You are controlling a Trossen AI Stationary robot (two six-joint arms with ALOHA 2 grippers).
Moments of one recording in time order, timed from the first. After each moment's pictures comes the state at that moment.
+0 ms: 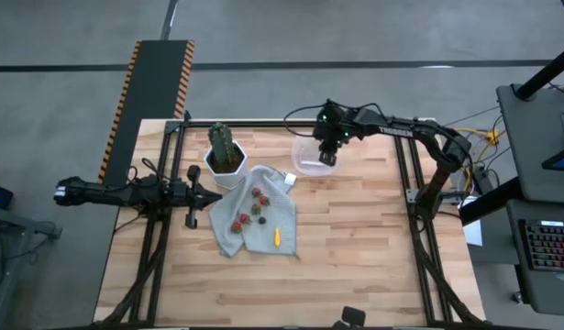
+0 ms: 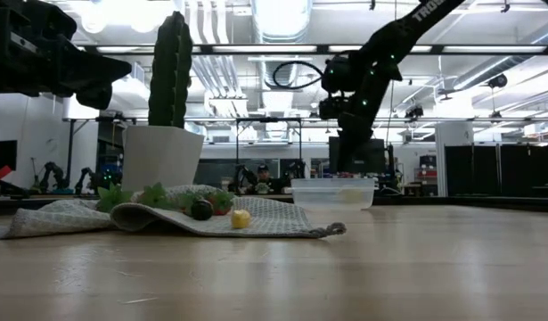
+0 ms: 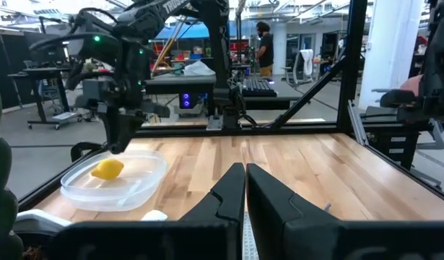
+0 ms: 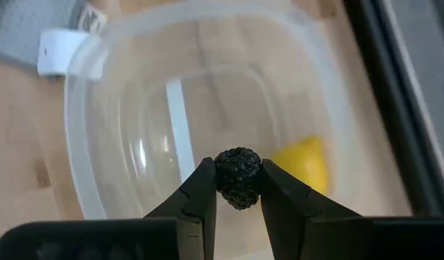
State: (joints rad) left arm -0.10 0.16 0.01 0.17 -0.12 0.03; right arm -0.60 1.74 1.24 -0.63 -0.09 -0.32
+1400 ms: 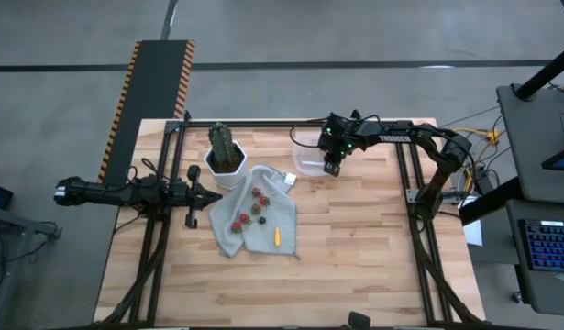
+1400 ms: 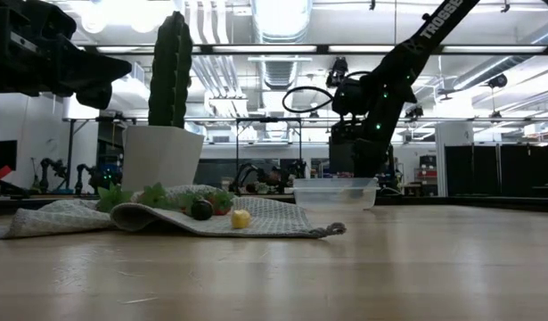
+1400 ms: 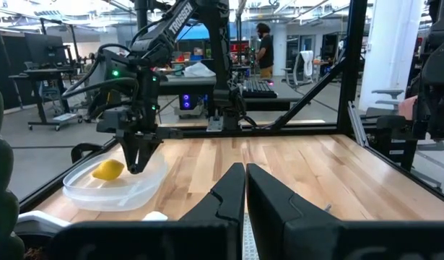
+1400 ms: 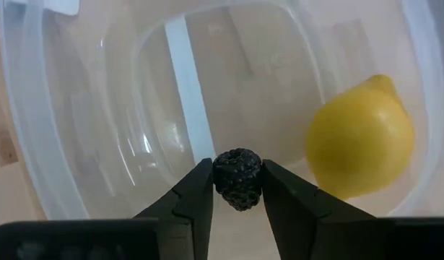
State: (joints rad) left arm -0.10 0.16 0.01 0.17 -0.12 0.03; right arm -0.60 1.74 1.03 -0.46 -0.10 -0.27
